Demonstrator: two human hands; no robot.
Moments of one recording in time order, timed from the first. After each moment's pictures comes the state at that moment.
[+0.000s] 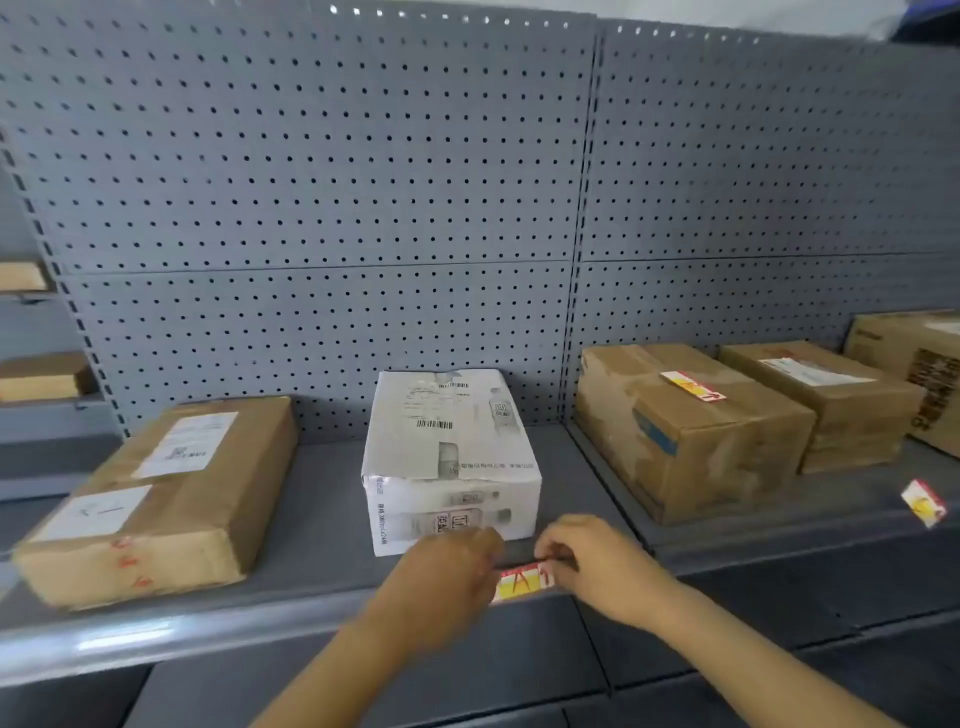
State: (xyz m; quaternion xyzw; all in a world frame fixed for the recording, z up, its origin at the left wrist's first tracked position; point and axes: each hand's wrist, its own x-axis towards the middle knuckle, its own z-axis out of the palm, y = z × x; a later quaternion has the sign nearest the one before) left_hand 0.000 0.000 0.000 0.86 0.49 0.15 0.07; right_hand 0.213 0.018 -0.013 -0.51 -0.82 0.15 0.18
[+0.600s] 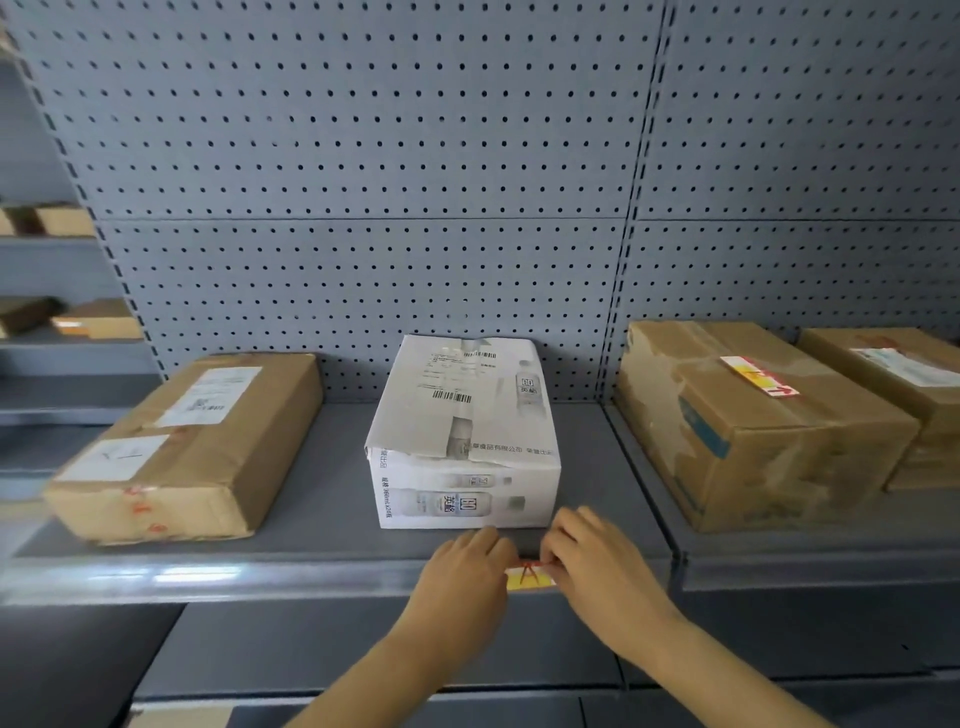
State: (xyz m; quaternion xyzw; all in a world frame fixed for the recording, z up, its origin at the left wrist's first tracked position) left_hand 0.031 0.011 -0.048 0.82 0.55 0.14 -0.01; right_hand 0.206 0.034 -0.037 -0.45 -0.88 -0.01 0.15
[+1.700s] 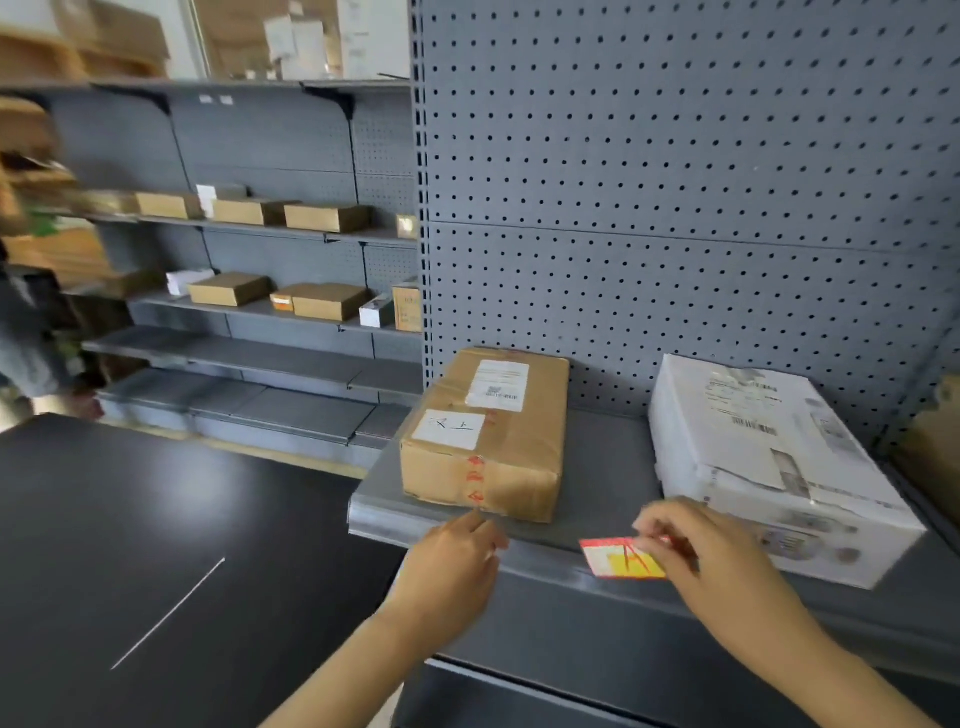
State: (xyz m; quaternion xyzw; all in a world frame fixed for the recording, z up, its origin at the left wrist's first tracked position) left_hand -0.258 -0.069 -0.037 0.71 0.66 0.24 0.01; right_hand -0.002 -0.014 0.013 -0.40 -0.86 0.13 0.29
